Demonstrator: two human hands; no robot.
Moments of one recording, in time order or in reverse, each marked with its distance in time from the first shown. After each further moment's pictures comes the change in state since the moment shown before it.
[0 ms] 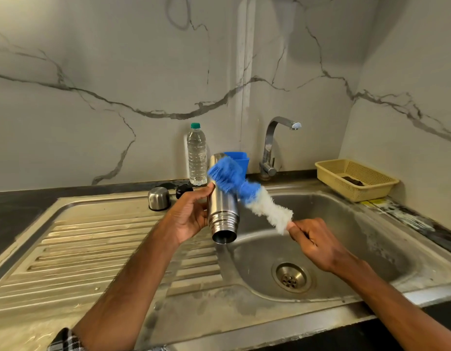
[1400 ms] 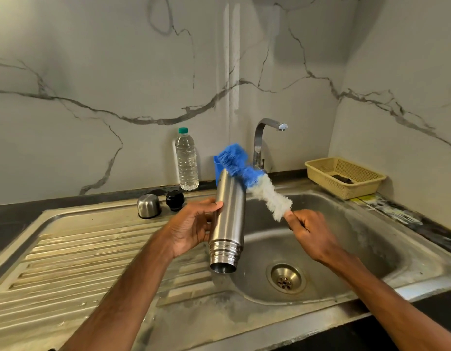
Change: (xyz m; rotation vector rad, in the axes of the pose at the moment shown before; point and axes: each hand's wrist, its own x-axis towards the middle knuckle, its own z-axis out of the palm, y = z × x) left_hand -0.003 -0.012 0.014 0.242 -0.183 -0.079; right_hand 0.010 0.007 -0.004 0.001 0.128 0.203
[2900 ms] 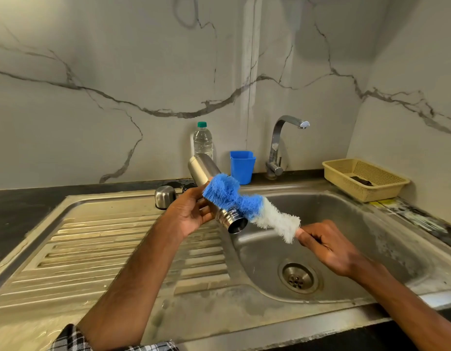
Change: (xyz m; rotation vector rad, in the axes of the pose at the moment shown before) left_hand -0.005 0.017 -0.022 -0.353 0.384 0.031; right_hand -0.015 -0.005 -0.003 0.060 -0.192 -0.275
